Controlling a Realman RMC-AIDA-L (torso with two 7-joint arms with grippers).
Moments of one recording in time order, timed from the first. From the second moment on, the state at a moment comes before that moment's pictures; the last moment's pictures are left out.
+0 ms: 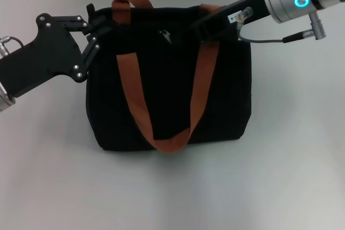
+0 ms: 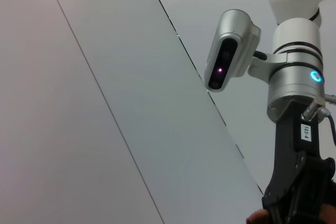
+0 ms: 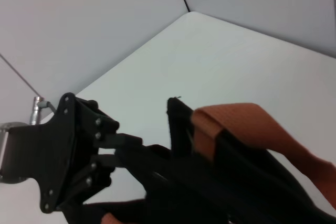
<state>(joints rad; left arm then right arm) -0.42 -2.07 0.64 0.48 1.56 1.68 -0.45 0.82 2.08 -1.23 -1.11 -2.13 -1.41 2.48</state>
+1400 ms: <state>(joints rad) -0.43 -2.07 0.64 0.48 1.55 1.65 -0.45 0.79 2.08 -1.19 -1.14 -2.08 -1.45 2.50</state>
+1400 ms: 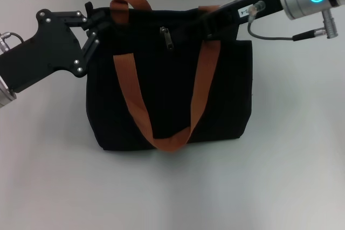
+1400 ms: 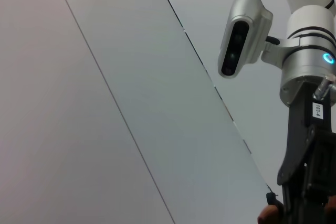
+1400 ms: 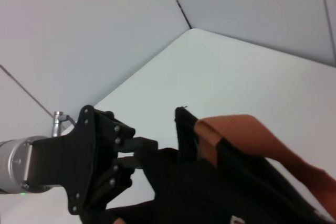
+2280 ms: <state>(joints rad) -0.43 -2.07 0.64 0.48 1.54 1.66 -0.45 0.86 2.08 -1.19 -1.04 -2.04 -1.43 2.50</state>
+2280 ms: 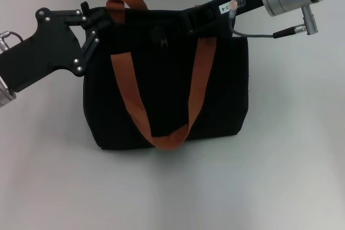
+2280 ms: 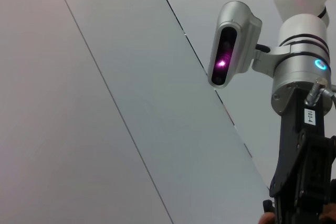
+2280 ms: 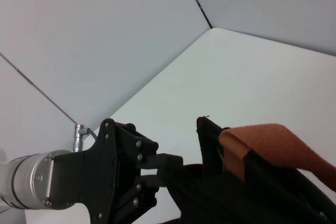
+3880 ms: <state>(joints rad) -0.44 -2.07 0.64 0.48 1.53 1.67 -0.46 0.87 2.08 -1.19 -1.00 -2.03 -1.41 2.50</state>
